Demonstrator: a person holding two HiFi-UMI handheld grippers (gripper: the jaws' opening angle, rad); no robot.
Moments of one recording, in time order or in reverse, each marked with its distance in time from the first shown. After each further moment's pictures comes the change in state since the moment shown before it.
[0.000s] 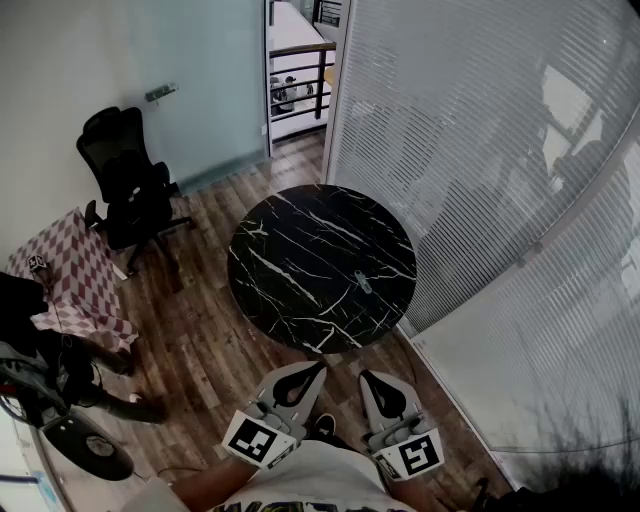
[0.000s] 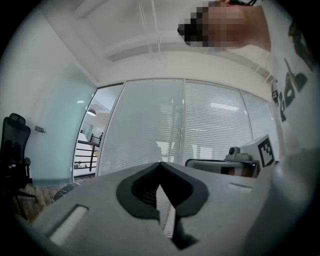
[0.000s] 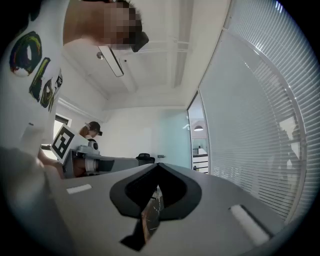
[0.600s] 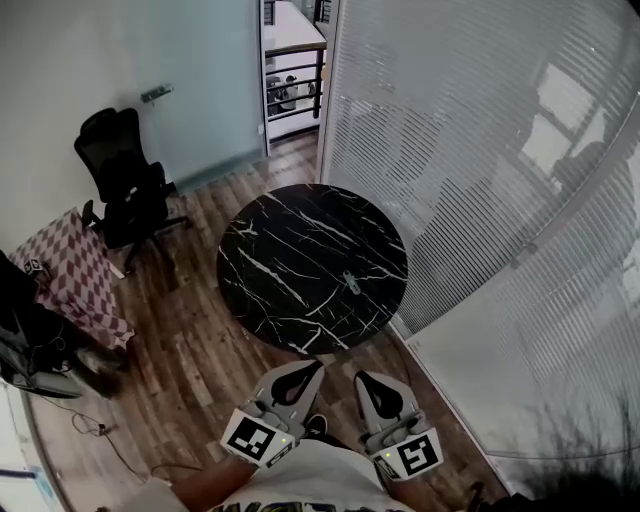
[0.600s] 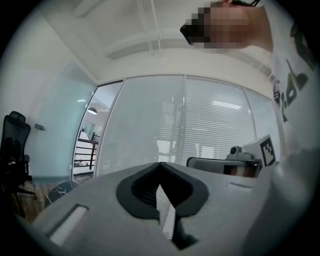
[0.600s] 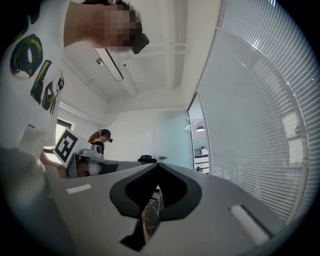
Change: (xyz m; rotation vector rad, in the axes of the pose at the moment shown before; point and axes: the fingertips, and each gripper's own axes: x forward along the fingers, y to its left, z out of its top) left arm 0.044 -0.027 -0.011 -0.014 0.018 0.018; right arm -0.023 -0.042 0.003 0.024 -0.023 0.039
